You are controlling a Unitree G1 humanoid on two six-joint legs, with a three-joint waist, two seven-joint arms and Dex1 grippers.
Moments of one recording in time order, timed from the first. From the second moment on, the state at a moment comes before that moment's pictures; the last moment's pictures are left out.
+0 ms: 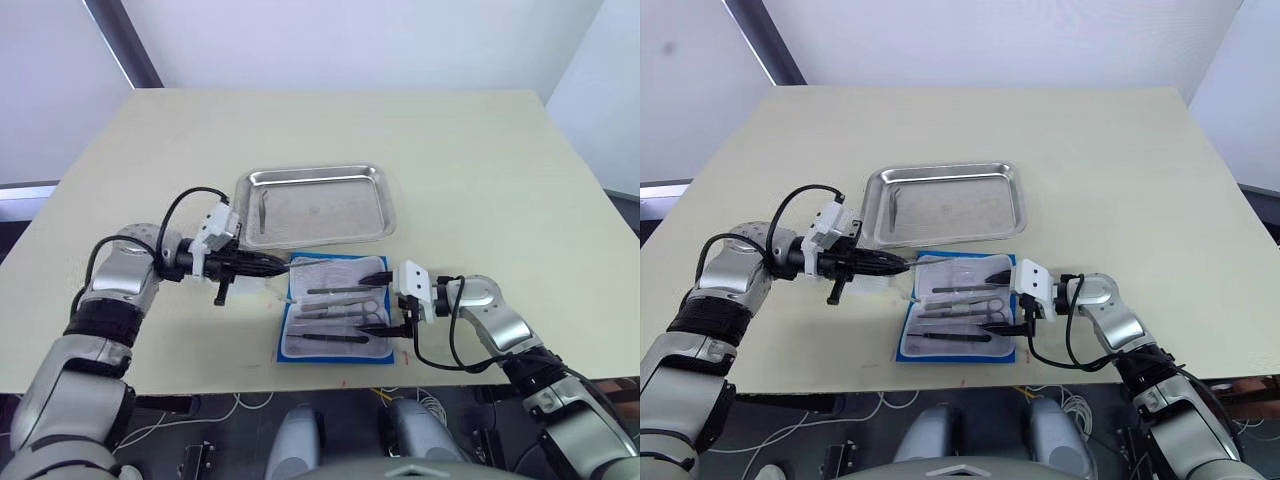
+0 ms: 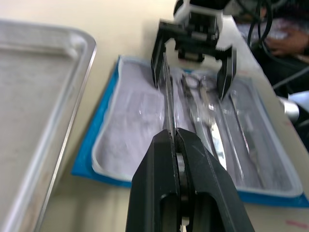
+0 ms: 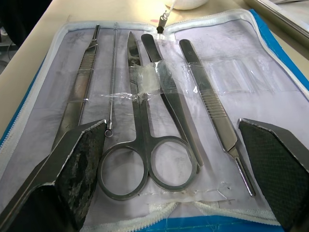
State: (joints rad) left arm -0.61 0.86 -0.23 0.52 -0.56 0.05 -1.57; right arm -0.40 -0.37 0.39 0.27 0.15 -0.03 1.11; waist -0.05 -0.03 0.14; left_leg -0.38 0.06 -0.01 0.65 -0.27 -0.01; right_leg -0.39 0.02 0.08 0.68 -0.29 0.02
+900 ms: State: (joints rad) left arm -0.63 0.46 0.09 -0.01 -0.54 0.78 -0.50; right arm -0.40 -0.37 0.39 0.28 0.15 -0.03 1.11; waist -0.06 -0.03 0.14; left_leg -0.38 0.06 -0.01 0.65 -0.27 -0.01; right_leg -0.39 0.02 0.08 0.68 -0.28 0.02
